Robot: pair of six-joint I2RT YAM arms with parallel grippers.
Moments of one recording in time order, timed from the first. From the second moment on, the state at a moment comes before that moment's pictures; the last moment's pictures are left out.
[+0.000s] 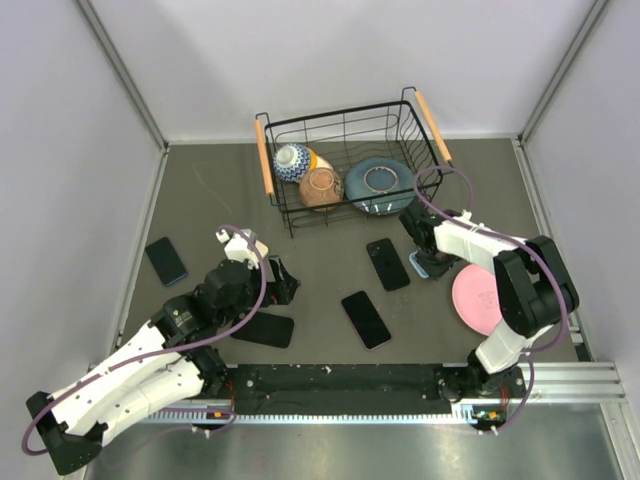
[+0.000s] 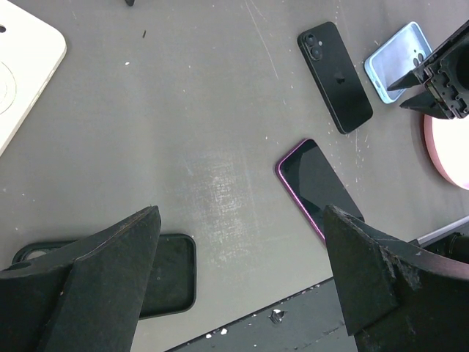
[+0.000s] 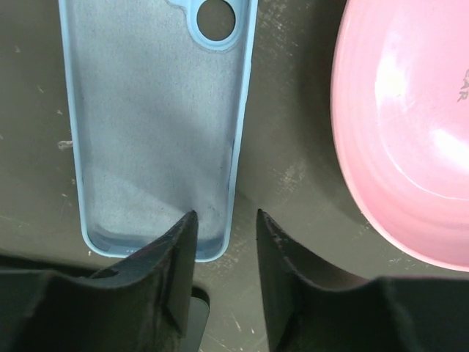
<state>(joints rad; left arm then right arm) -0.82 0.63 0.64 -0.55 -0.26 -0.71 0.43 1.64 1.00 -0.85 0.49 1.40</state>
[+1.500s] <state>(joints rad) -0.78 0.66 0.75 -0.69 -0.27 -0.67 1.05 1.32 0.86 -0.31 0.31 0.84</state>
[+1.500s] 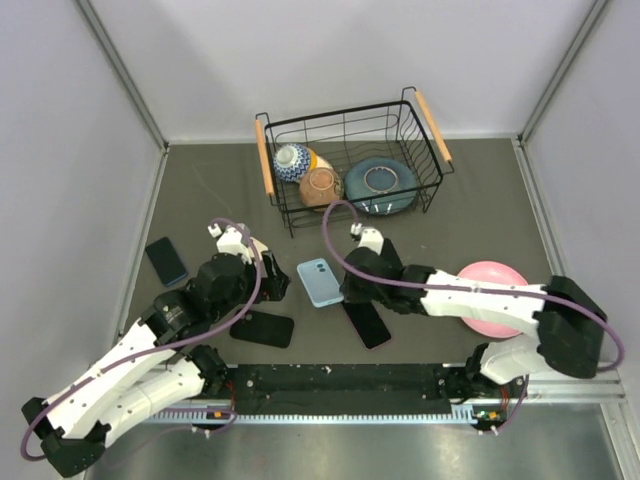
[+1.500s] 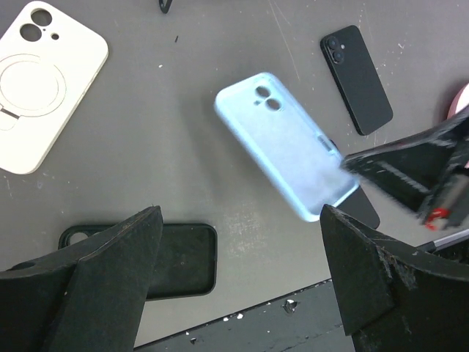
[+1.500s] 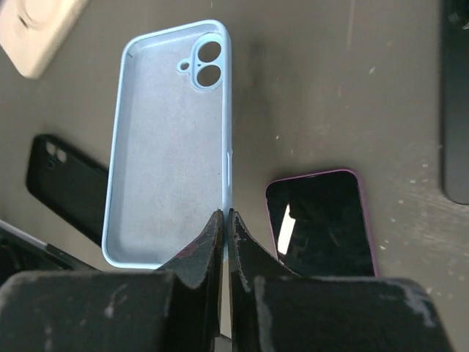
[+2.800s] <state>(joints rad) -0.78 0.64 0.71 -0.67 -0.21 -0.68 1.18 1.37 0.75 -0.46 0.28 0.61</state>
